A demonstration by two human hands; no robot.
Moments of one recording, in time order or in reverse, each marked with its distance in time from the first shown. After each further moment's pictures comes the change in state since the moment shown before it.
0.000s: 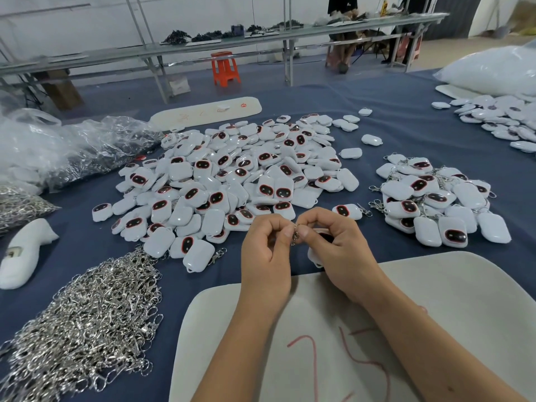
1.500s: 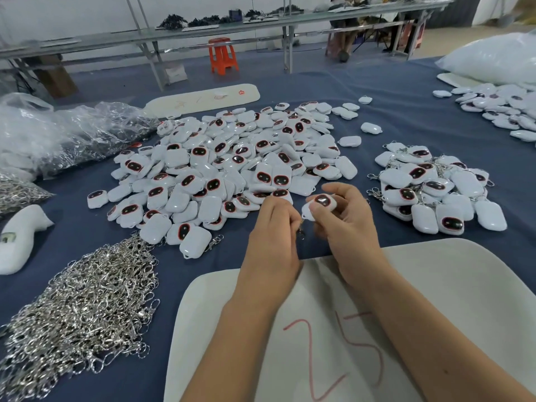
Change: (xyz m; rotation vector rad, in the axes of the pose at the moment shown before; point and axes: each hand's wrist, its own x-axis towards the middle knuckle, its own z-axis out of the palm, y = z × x) left_hand -0.003 0.000 0.001 0.388 -0.152 0.275; right_hand 0.002 -0.006 0.002 0.196 0.337 0.164
